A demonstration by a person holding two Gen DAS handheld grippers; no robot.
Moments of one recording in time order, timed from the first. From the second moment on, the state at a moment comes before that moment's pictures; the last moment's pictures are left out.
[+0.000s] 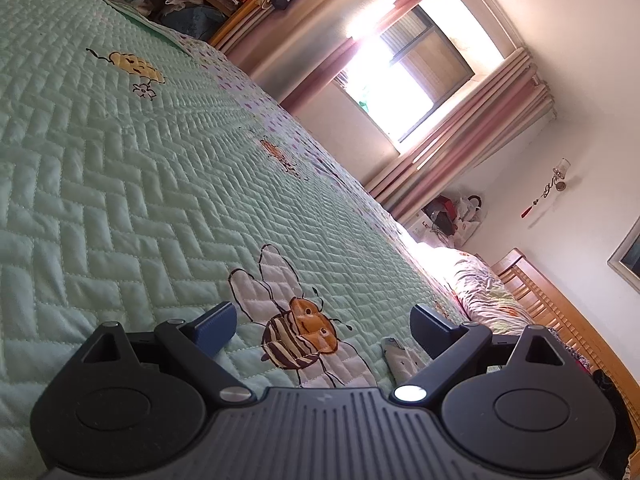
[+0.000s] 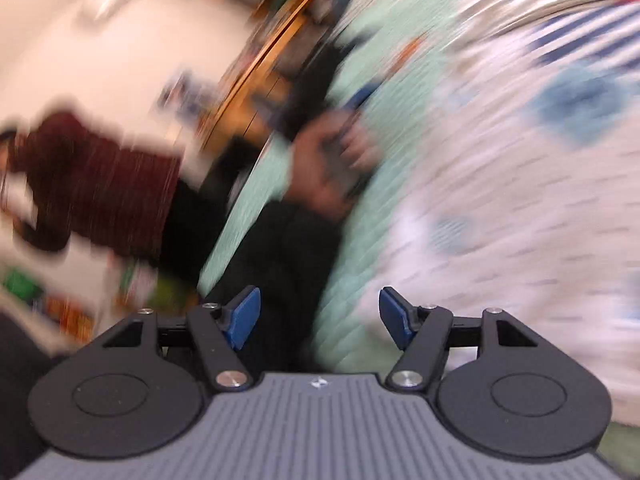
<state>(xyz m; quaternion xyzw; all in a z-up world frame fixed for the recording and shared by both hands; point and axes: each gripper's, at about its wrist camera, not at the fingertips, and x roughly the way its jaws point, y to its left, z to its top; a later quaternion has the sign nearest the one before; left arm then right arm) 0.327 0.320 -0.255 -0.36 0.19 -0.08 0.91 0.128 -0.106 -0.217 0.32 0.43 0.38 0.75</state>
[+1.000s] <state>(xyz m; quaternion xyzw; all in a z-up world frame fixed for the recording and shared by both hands) 0.049 0.203 -0.182 -0.18 0.31 -0.12 0.93 0.049 -0.296 -0.224 0.43 0.36 0.26 0.79</state>
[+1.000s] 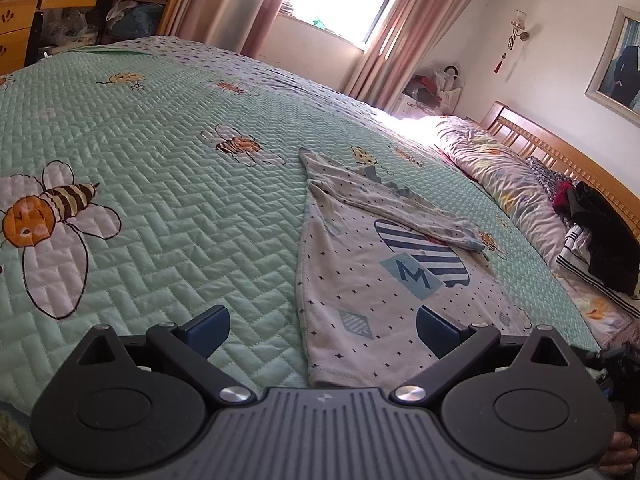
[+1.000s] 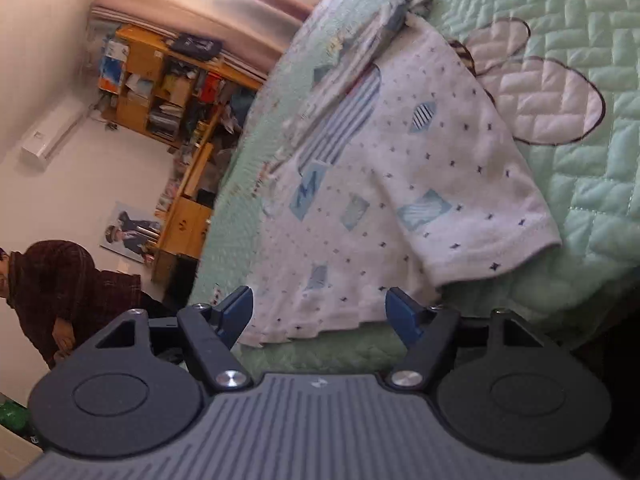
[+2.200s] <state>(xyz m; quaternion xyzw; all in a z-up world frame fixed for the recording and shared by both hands) 0.084 0.202 -0.222 -0.28 0.38 -0.17 0.86 0.036 -0.391 -0.240 0.54 0.31 0.14 0.77</state>
